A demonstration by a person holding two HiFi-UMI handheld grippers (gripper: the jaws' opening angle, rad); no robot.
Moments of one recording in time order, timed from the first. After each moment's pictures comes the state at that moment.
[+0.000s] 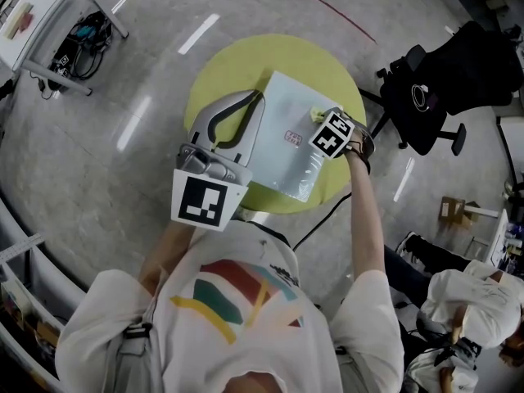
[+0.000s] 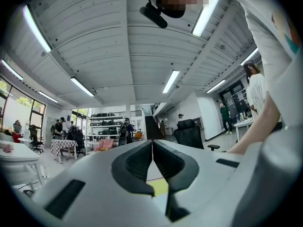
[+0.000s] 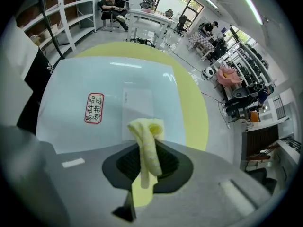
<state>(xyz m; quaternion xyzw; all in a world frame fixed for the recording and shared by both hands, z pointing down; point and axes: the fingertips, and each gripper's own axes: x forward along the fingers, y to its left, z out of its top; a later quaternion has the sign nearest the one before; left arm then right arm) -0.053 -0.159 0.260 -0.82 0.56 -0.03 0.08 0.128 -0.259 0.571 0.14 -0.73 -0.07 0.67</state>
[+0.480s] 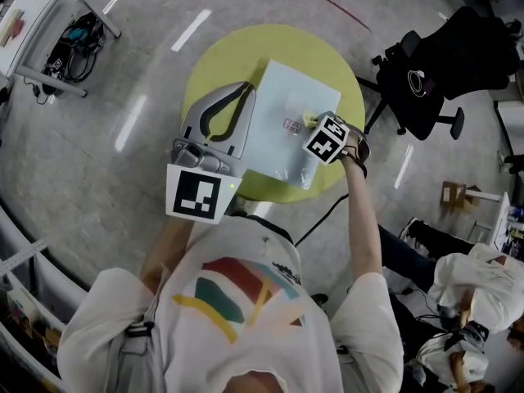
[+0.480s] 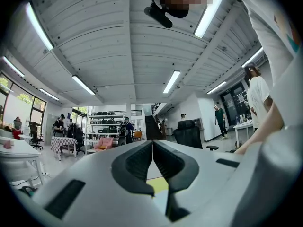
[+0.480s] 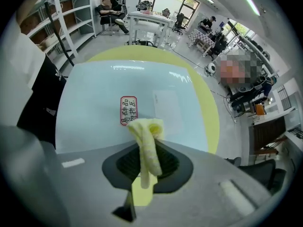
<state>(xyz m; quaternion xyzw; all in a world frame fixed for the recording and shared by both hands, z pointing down) -0.061 -0.150 0.267 -0.82 0.57 -0.02 0.06 0.125 -0.202 0.571 0.13 -0.74 -0.03 0.66</state>
